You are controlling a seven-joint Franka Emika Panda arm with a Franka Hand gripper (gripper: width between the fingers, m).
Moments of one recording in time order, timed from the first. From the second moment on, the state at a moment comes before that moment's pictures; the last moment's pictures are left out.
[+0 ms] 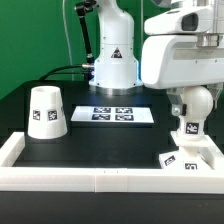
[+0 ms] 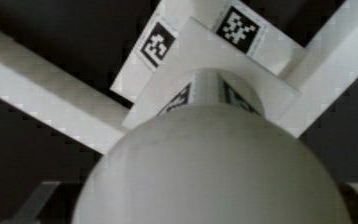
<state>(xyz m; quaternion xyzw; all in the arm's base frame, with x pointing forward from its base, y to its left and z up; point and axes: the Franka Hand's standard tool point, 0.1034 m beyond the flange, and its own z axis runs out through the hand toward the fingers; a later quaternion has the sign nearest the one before) 0.607 0.104 0.109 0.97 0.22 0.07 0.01</state>
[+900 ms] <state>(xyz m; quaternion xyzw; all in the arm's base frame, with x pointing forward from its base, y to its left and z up) 0.607 0.095 0.108 1.00 -0.07 0.07 -0.01</state>
